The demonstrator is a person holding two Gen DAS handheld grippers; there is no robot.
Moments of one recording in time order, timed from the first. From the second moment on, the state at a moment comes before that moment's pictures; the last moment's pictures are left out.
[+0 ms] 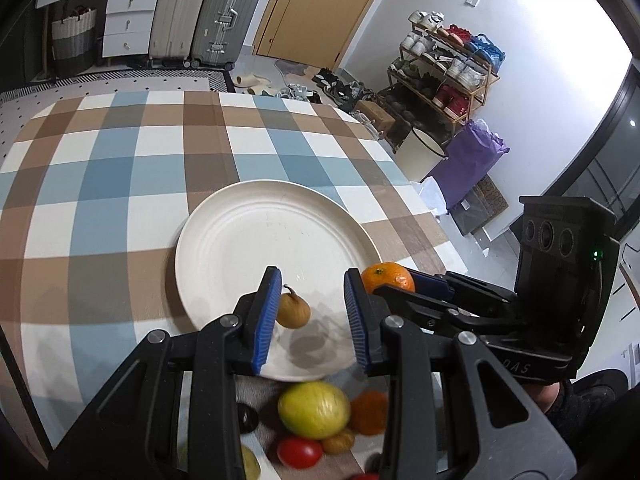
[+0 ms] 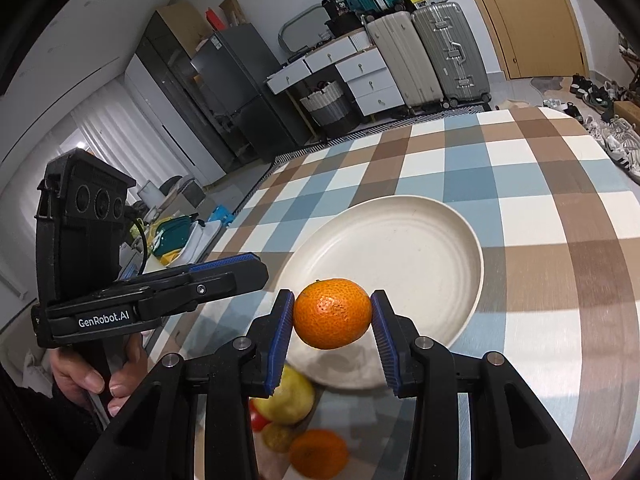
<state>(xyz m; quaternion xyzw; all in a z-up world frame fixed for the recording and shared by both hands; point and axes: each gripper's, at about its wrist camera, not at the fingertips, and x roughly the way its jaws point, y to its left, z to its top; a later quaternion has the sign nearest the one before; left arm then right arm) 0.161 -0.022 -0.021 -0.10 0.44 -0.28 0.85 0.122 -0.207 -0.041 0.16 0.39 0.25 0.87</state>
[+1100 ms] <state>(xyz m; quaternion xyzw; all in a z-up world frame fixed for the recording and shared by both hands) 0.107 0.016 -0.001 -0.10 0.41 -0.24 0.87 0.092 -0.205 -0.009 0.13 0.34 0.22 0.90</state>
